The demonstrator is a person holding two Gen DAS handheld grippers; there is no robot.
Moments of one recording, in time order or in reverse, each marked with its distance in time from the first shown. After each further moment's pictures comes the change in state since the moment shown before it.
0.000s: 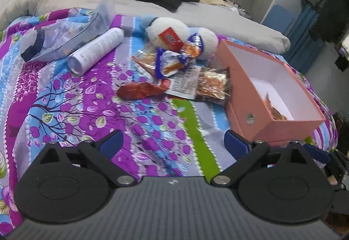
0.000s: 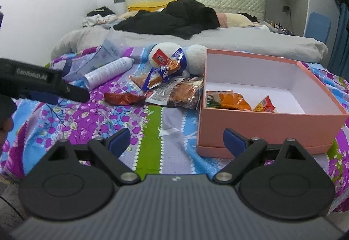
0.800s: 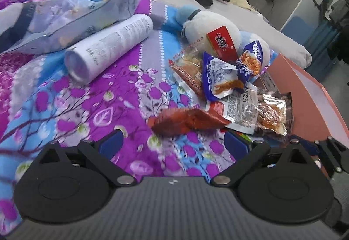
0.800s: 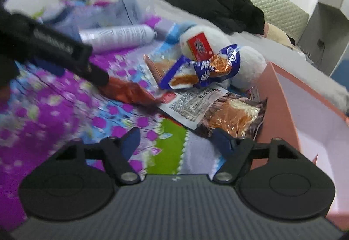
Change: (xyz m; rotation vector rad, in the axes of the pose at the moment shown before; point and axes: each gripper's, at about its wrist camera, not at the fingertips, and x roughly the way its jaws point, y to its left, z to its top) left arm 0.150 0.097 0.052 -0.095 0.012 -0.016; right arm 0.176 0.068 0.030 -0.365 0.090 -0.029
